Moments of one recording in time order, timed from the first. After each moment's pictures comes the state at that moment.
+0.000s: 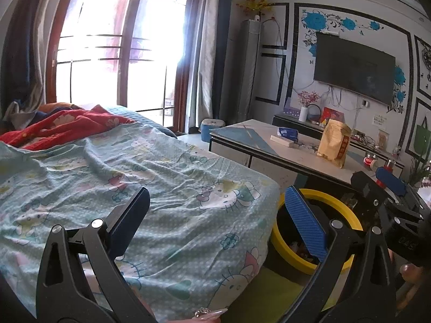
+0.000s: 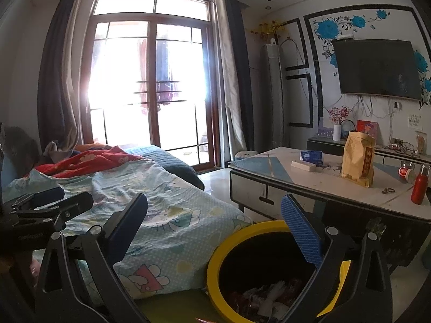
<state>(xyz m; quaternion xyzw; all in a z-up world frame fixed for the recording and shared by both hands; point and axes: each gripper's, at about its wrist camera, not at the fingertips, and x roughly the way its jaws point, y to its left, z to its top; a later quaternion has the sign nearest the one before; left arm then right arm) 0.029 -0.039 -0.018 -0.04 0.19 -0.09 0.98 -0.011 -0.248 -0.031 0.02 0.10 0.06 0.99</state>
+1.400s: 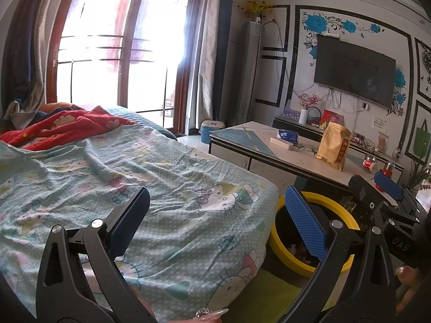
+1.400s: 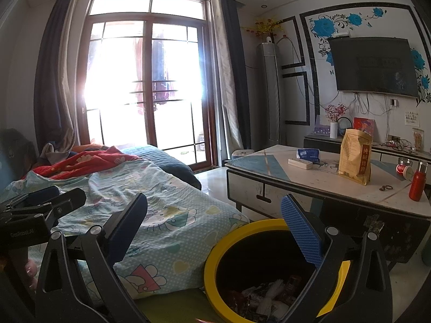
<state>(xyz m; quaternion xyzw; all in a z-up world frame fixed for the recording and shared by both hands) 0.027 -0.040 -0.014 -0.04 0.19 -0.09 0.98 -0.007 -0.253 -0.032 0.02 0.10 0.06 0.99</state>
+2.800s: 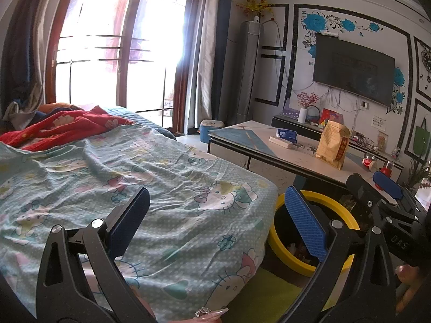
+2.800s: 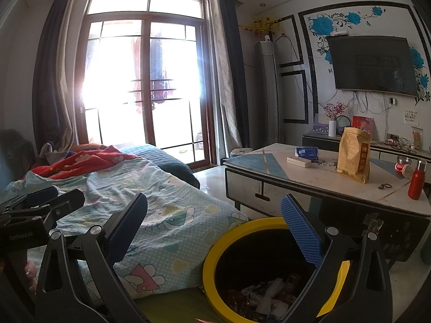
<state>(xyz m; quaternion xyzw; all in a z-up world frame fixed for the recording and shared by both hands) 0.025 -0.042 -0.013 -0.04 0.19 -0.09 0.98 -0.006 -0.256 -0.031 0.02 0.11 0.06 0.99</state>
